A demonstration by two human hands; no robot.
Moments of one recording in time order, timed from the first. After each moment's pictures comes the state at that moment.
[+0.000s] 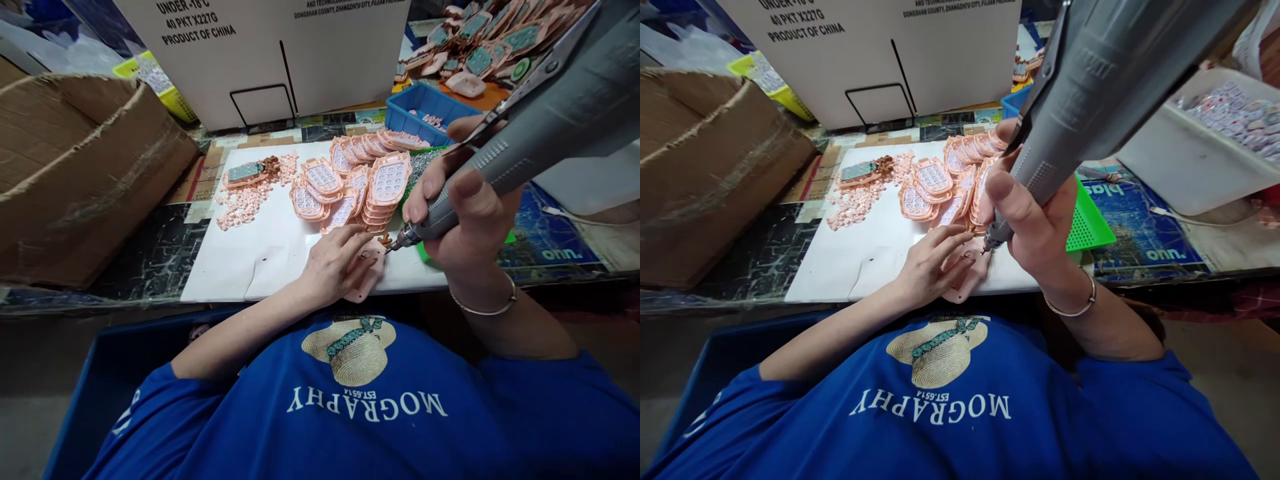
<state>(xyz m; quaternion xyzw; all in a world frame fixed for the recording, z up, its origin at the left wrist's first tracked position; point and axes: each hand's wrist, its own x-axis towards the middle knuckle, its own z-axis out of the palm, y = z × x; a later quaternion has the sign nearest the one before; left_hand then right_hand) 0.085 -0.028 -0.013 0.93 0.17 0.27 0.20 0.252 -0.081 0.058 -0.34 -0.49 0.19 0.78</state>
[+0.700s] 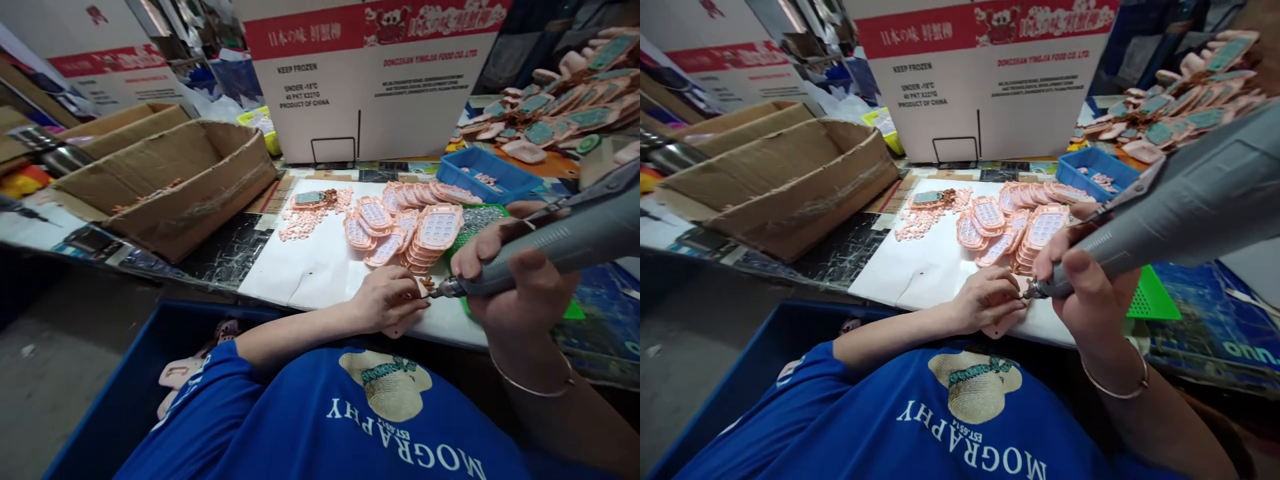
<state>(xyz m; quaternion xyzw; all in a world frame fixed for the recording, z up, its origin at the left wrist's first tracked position) 0.099 -0.030 -0.024 0.86 0.11 0.35 0.35 0.239 -0.090 0.063 -0.32 -0.42 0.26 0.81</state>
